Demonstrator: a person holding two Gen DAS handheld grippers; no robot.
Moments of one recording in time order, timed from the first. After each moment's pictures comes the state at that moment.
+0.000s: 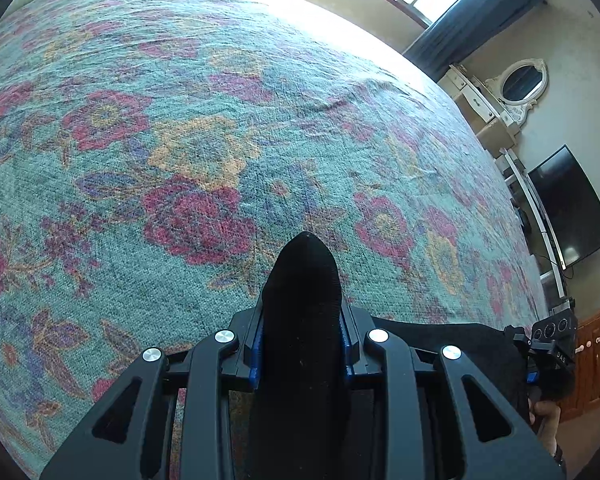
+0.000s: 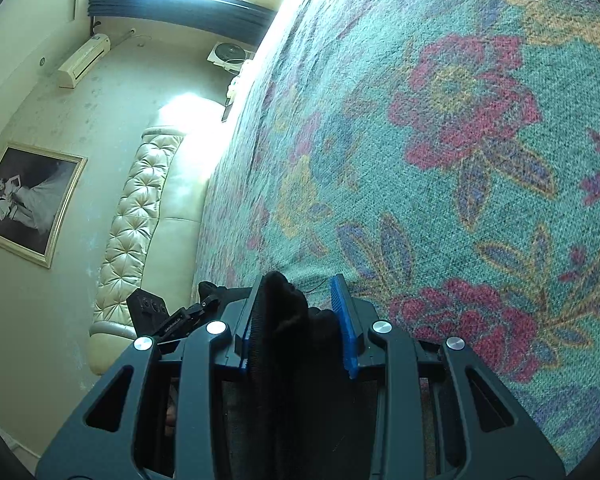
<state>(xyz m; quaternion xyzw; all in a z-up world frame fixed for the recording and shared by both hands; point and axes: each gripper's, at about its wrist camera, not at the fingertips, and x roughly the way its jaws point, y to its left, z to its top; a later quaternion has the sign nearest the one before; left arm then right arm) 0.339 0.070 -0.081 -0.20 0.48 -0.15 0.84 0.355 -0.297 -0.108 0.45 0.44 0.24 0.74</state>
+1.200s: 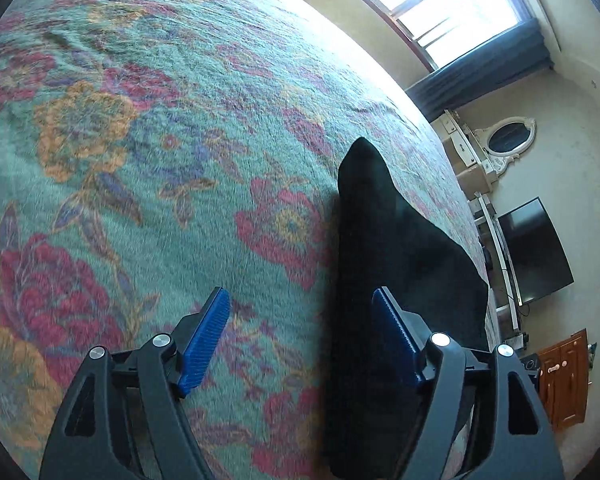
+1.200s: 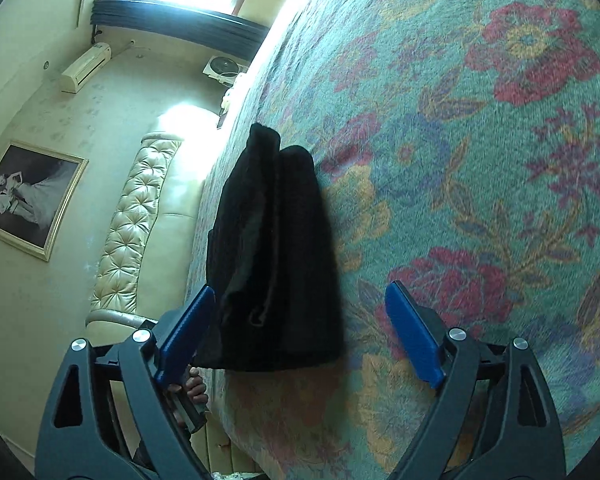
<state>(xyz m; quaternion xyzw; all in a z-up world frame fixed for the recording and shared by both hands) 0.179 0.153 -0.091 -0.32 0.44 -0.16 0.82 0.170 -0.335 -0.090 0.44 0.43 0.21 0.76</state>
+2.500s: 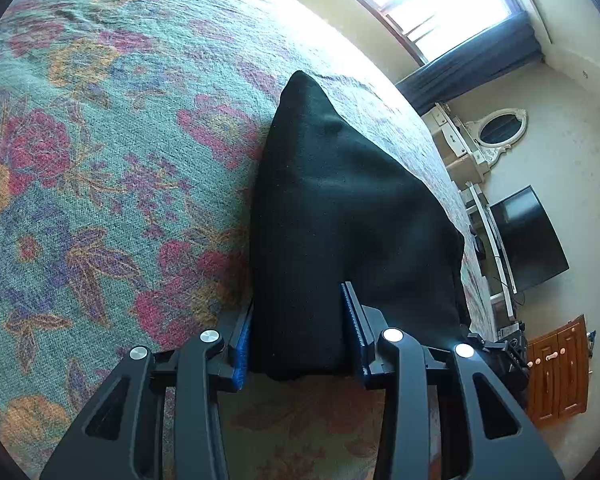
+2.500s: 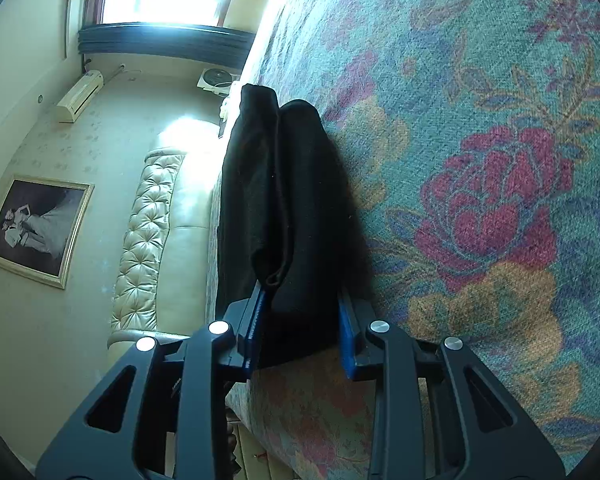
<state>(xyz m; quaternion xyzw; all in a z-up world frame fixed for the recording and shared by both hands) 0.128 0.094 -0.081 -0.32 0.44 -0.17 0.82 0.152 -0.310 -0.111 0.51 0.42 0.20 0.73</state>
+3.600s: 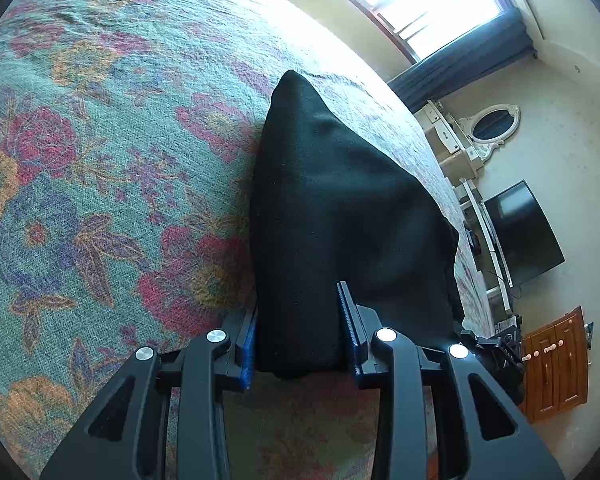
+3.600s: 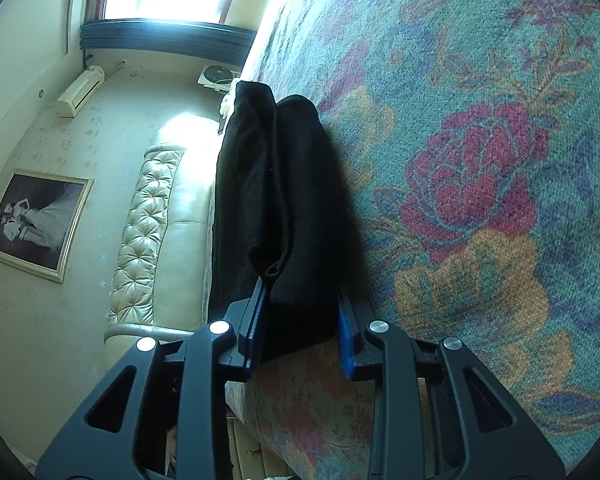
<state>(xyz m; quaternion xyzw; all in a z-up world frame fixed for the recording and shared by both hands) 0.109 0.101 -0.078 -0.31 0.44 -0.18 0.82 0.137 -0.312 -0.109 0.50 0.42 0.20 0.73</state>
